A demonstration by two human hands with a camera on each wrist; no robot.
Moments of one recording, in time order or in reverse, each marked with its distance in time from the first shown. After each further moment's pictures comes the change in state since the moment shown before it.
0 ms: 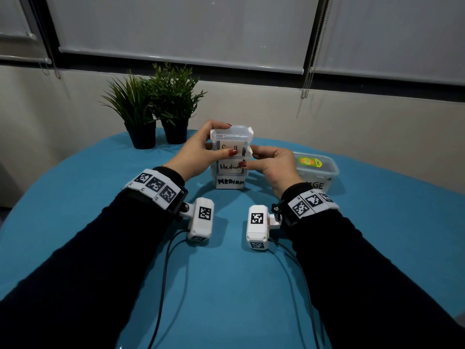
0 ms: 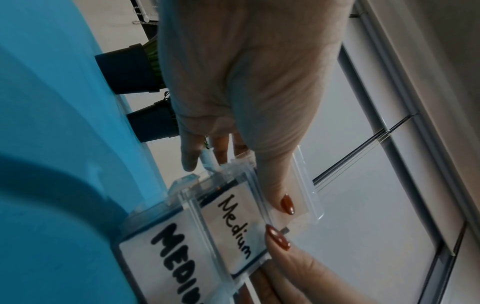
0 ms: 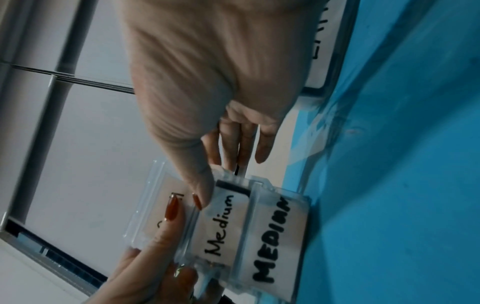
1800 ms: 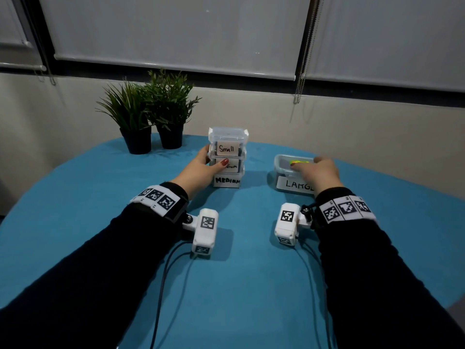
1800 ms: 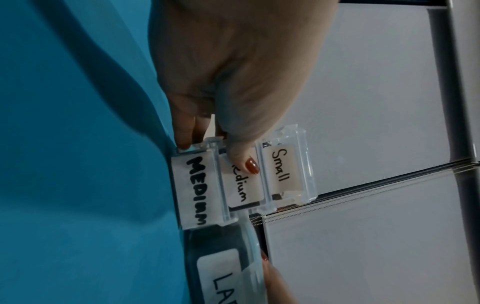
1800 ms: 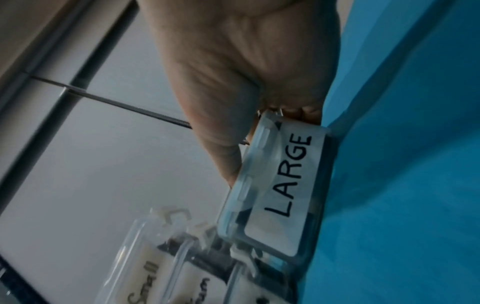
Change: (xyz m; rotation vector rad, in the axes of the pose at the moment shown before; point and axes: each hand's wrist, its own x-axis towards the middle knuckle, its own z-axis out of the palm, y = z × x) left_hand -0.007 -0.027 0.022 -0.138 0.045 -0.253; right_hand 0.008 -0.010 -0.096 -0.524 0.433 0.276
